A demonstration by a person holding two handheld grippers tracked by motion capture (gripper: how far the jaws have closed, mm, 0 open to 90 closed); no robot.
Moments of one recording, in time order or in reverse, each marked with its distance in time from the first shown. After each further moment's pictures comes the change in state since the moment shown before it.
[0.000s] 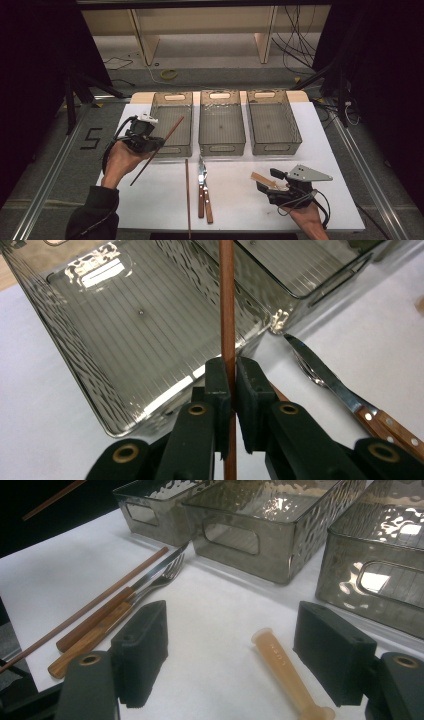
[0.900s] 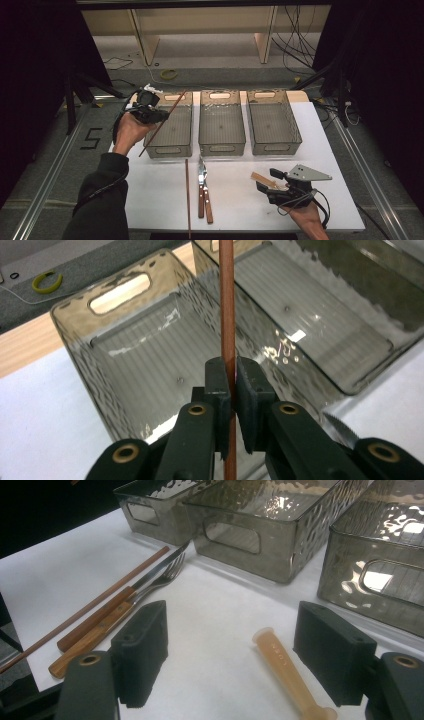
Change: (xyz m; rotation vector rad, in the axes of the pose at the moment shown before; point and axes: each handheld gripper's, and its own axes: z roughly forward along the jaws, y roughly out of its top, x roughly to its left) left arm 0.029 0.067 0.020 -0.065 0.036 -0.005; right arm -0.001 0.000 0.001 0.002 0.008 0.006
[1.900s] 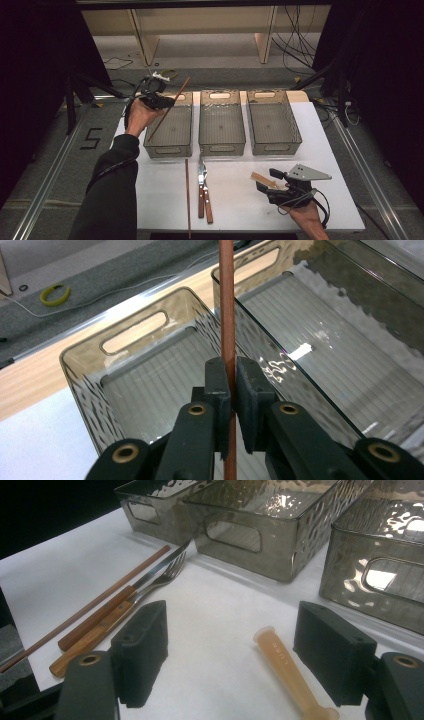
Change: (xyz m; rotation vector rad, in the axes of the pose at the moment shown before) left arm 0.022 0.031 0.036 -0.039 0.019 -0.021; right arm -0.002 -0.001 0.002 0.004 0.008 0.003
